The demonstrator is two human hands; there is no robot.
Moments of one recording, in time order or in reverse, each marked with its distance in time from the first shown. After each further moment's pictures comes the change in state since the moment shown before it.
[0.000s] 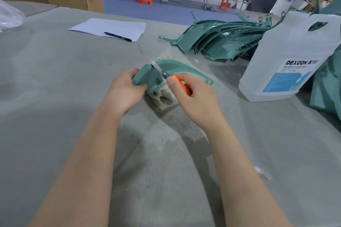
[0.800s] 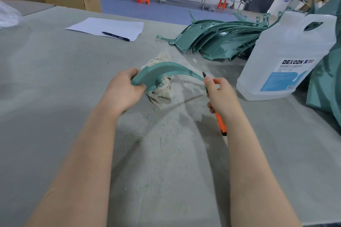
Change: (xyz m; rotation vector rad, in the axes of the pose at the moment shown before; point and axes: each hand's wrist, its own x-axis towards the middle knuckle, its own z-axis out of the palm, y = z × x) left_hand -0.007 0.005 -0.001 0.067 0.001 0.016; right_hand 0.012 0.036 -0.037 -0.010 0.114 0.450
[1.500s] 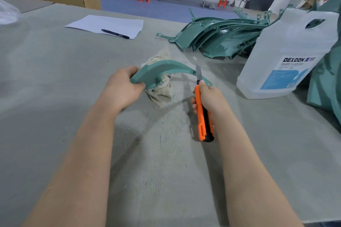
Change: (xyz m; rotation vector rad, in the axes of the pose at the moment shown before) left_hand 0.000 -0.001 -0.001 -0.023 -0.014 0.007; right_hand -0.002 -0.006 0.023 0.366 -0.142 0.276
